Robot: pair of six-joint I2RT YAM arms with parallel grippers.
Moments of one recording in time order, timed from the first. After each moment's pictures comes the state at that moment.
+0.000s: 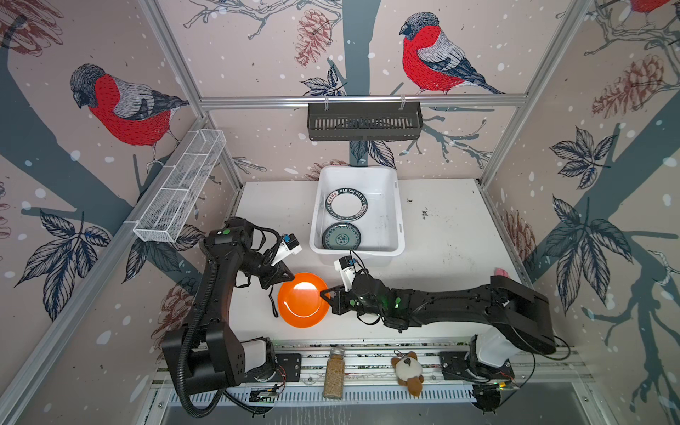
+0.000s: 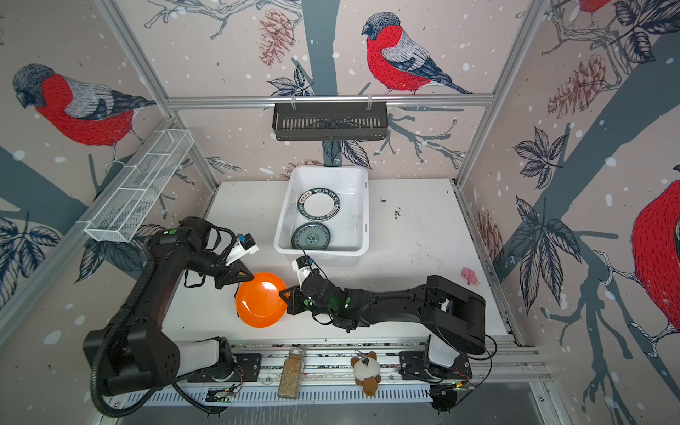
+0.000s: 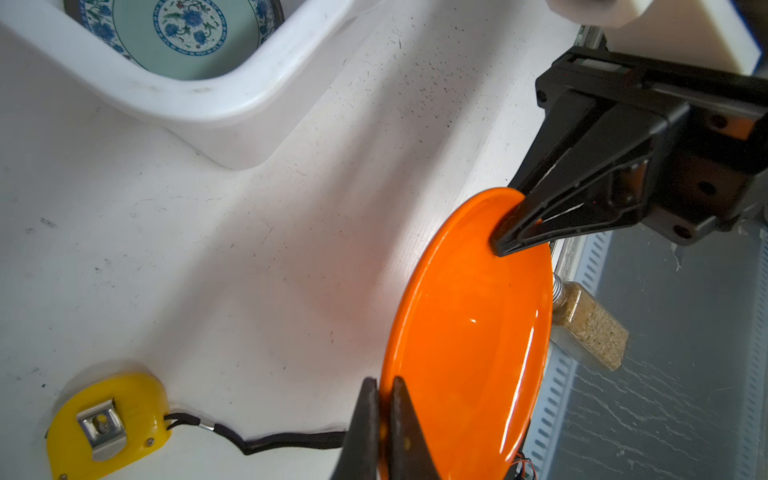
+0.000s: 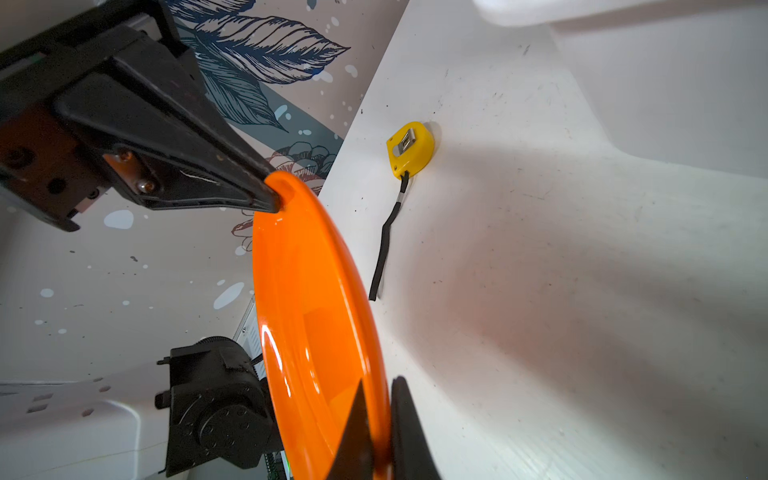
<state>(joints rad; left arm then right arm) 0.15 1.27 1.11 -1.43 0.68 1.13 1.25 1.62 0.83 0.38 -0.01 0.89</state>
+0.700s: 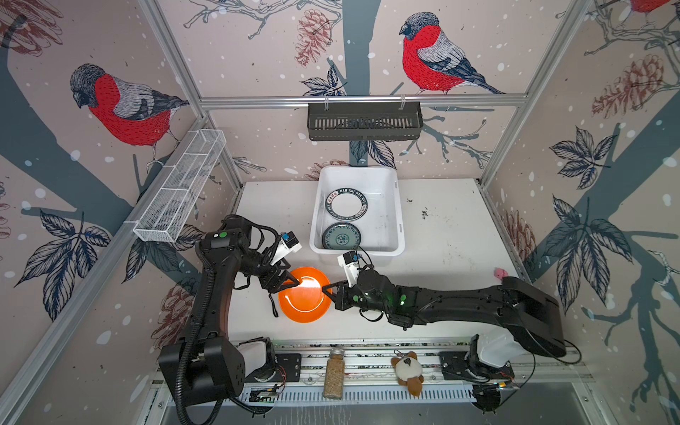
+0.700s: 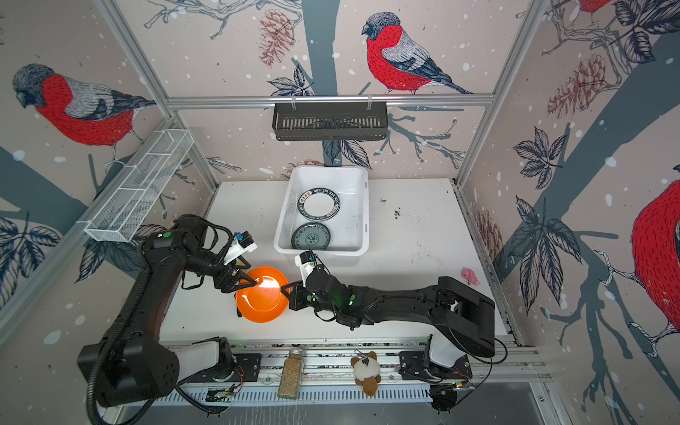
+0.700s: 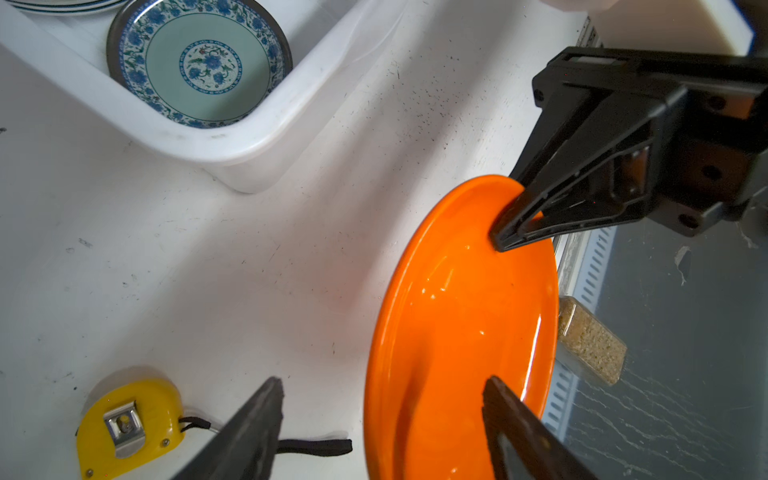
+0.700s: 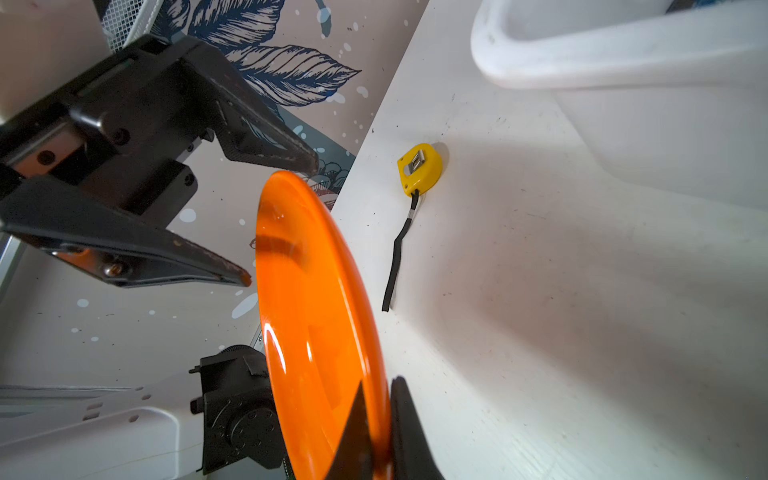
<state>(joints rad) 0.15 1.22 1.14 -1.42 0.71 1.10 1.23 1.54 0.83 0.35 -0.01 0.89</state>
